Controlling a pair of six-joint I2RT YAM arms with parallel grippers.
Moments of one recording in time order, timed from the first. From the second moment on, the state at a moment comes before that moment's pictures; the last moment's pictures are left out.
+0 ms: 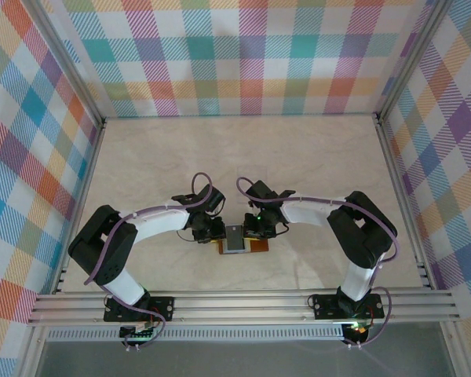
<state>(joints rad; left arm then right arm) -0.68 1.61 0.87 -0.54 0.20 -0.82 0.77 1.77 0.99 -0.47 -0.34 0.79</state>
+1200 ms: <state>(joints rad) -0.69 1.59 0.84 -0.47 0.26 -0.86 0.73 1.70 0.92 -0.39 -0.42 0.79</state>
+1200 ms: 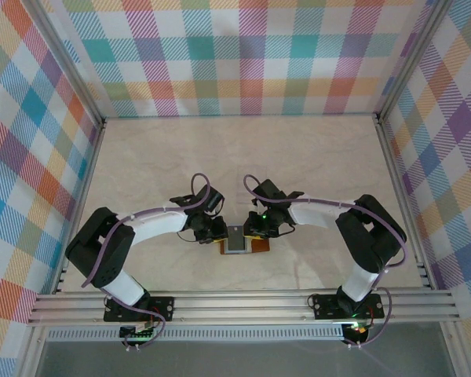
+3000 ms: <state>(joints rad) -0.68 1.62 0.83 -0.44 0.28 -0.86 0.72 1.76 0.91 -0.33 -0.50 0.79</state>
